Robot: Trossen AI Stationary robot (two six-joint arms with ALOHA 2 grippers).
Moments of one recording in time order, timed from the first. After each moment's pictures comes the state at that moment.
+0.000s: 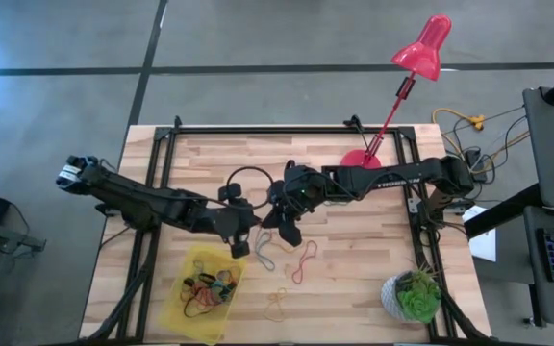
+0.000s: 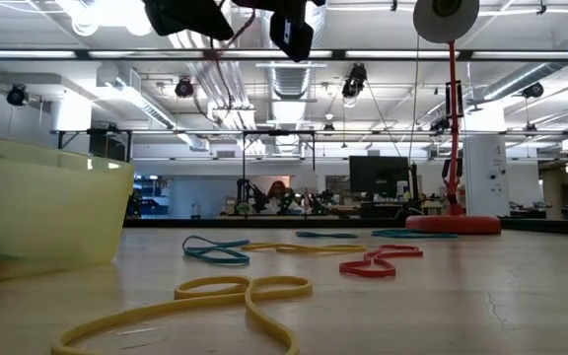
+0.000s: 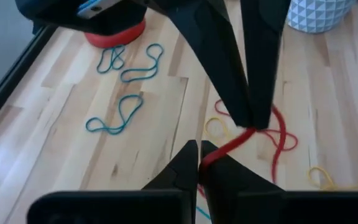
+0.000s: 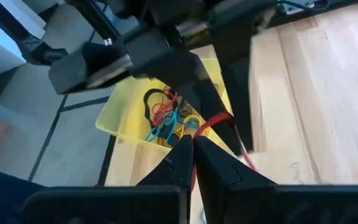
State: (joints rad) left arm -0.31 1.34 1.16 -0.54 -0.42 -0.31; right arm 0.05 1.75 1.50 -0.31 -0.31 0.36
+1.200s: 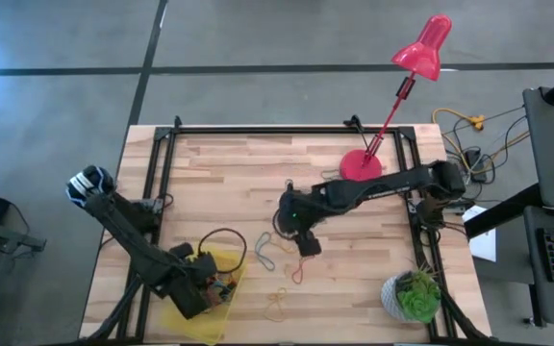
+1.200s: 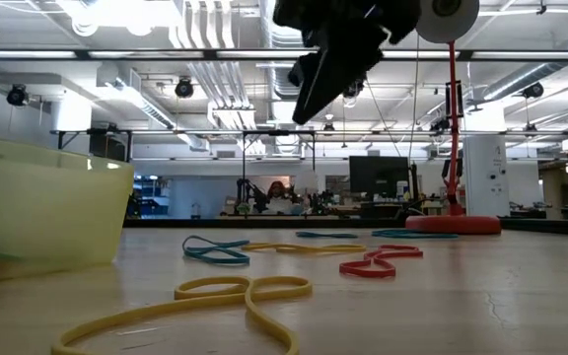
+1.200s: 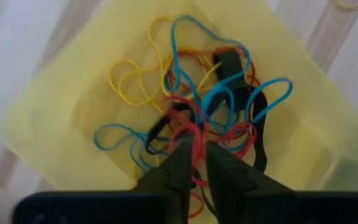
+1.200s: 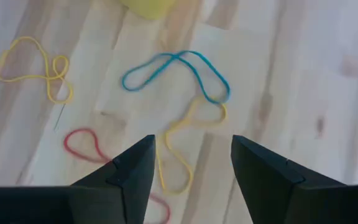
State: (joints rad) left arm -0.81 1.50 1.15 -1.01 -0.19 -1.28; right arm 0.10 1.82 1.46 -0.70 -0.10 -0.11
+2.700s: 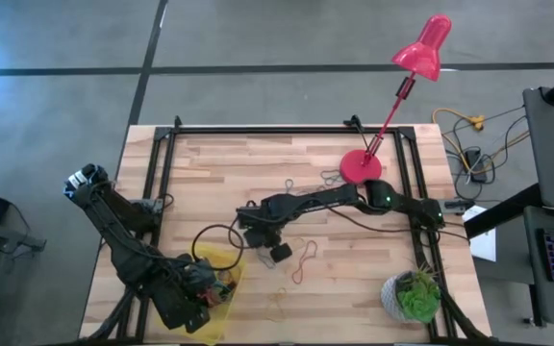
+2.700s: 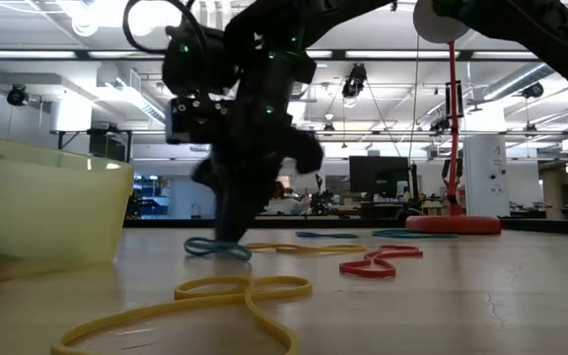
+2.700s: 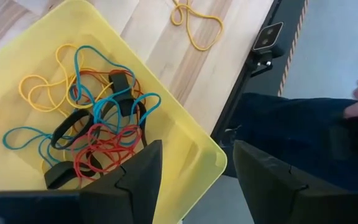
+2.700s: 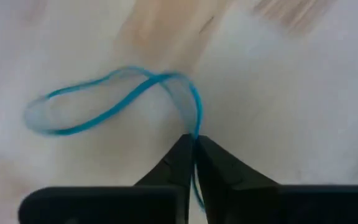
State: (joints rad) left arm -0.83 1.48 1.43 -1.02 -0.17 -1.35; right arm 0.07 2.46 2.04 -0.90 -0.18 -0.43
